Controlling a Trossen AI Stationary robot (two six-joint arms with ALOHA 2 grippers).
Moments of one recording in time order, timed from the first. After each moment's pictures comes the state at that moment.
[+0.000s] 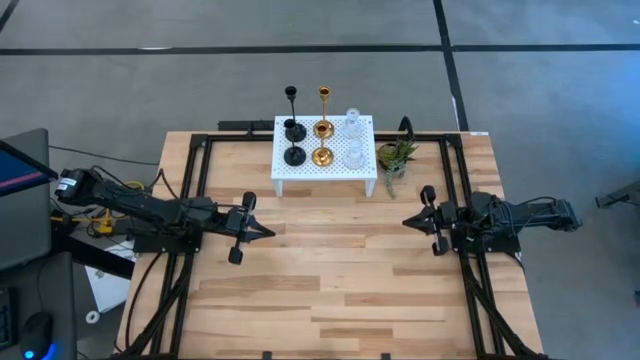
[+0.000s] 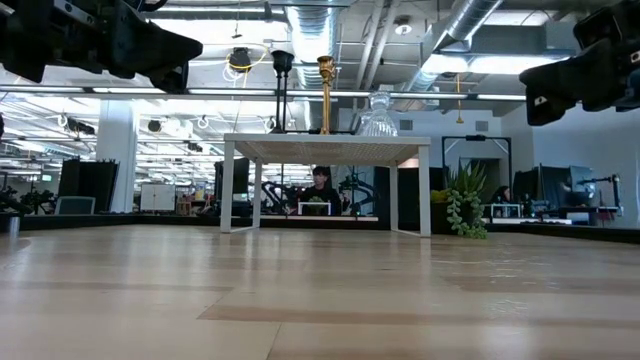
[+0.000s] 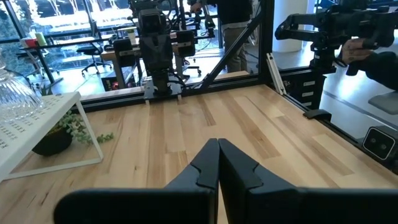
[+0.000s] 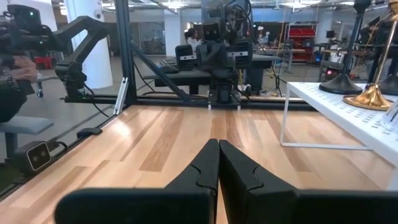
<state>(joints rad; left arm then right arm) -0.20 0.65 0.20 0.54 -0.01 0.15 0.08 0.00 0.01 0.01 -0.02 -0.01</state>
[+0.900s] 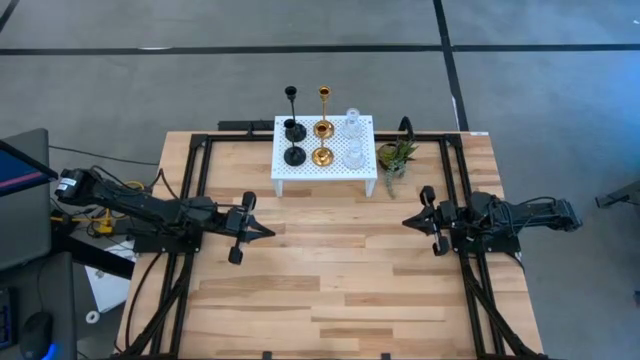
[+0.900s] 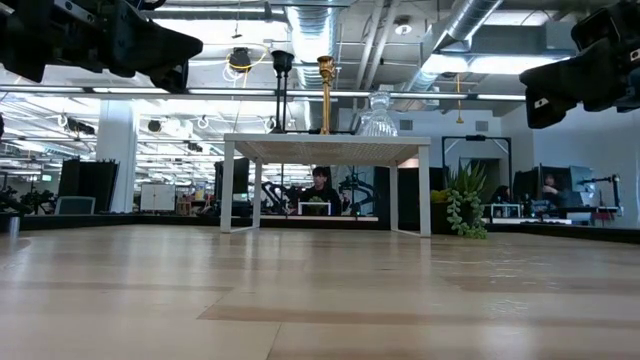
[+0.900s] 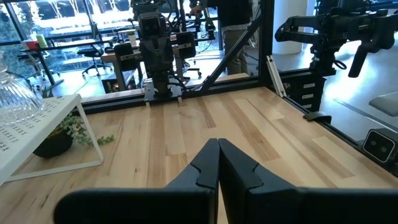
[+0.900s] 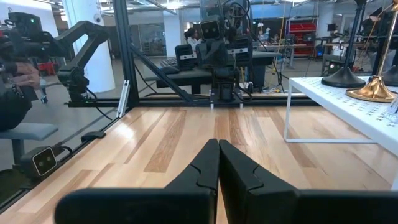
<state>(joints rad) -0.20 0.65 0.20 0.55 -0.01 0.15 0.08 0.01 0.01 0.01 -0.02 0.04</state>
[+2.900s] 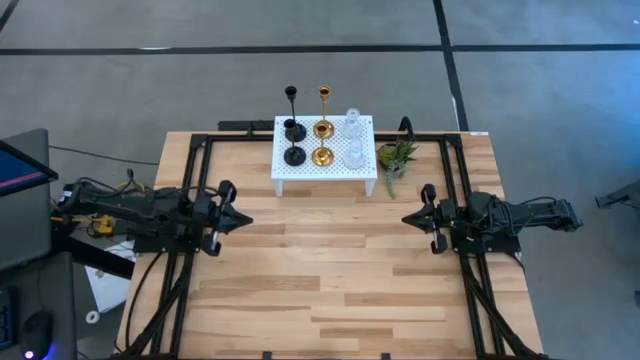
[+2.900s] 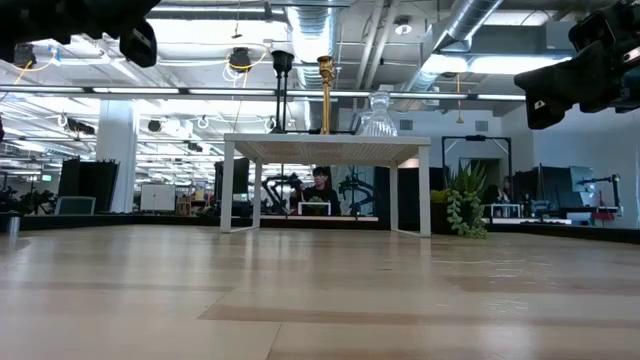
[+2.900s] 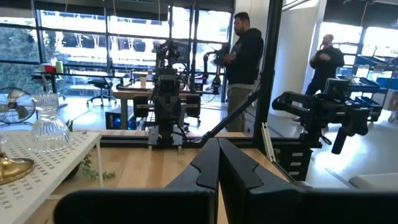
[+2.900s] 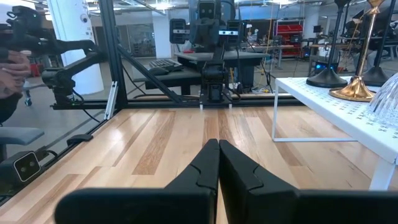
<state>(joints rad) -0.20 0.23 0.20 0.33 -0.05 -0.02 0.08 0.01 0.01 0.01 0.03 0.04</state>
